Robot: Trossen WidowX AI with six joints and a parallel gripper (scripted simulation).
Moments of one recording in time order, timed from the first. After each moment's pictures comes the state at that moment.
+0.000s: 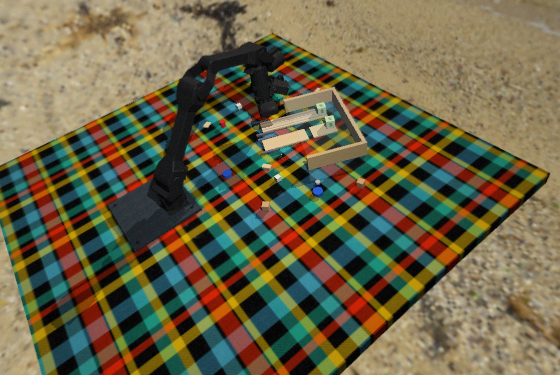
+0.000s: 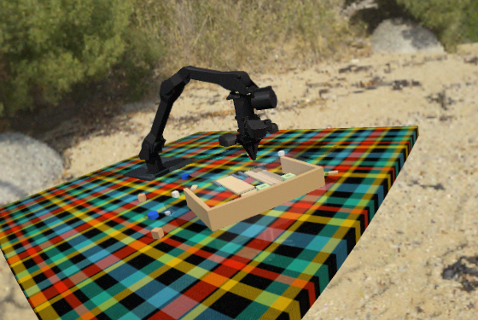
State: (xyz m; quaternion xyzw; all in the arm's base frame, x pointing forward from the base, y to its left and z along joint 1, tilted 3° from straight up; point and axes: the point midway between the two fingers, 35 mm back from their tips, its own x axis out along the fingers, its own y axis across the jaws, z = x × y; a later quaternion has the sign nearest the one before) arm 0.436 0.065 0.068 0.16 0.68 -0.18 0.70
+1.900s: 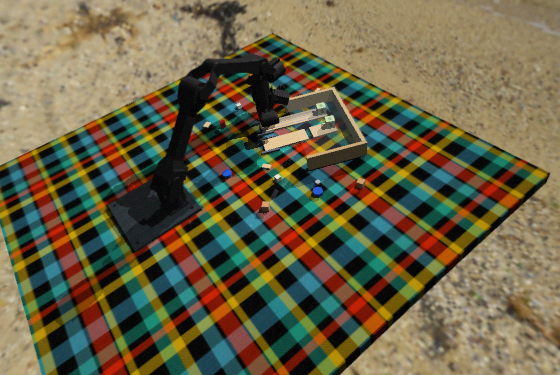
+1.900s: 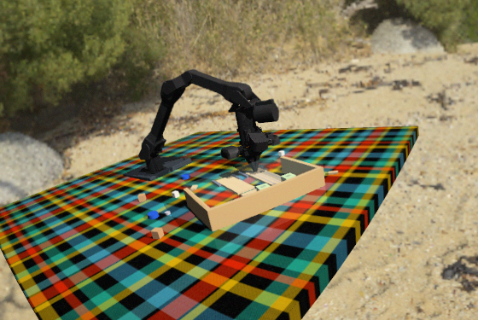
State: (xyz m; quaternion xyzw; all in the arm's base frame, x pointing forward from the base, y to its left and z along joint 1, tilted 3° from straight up) arm 0.434 0.065 0.028 0.16 0.68 -0.18 0.69
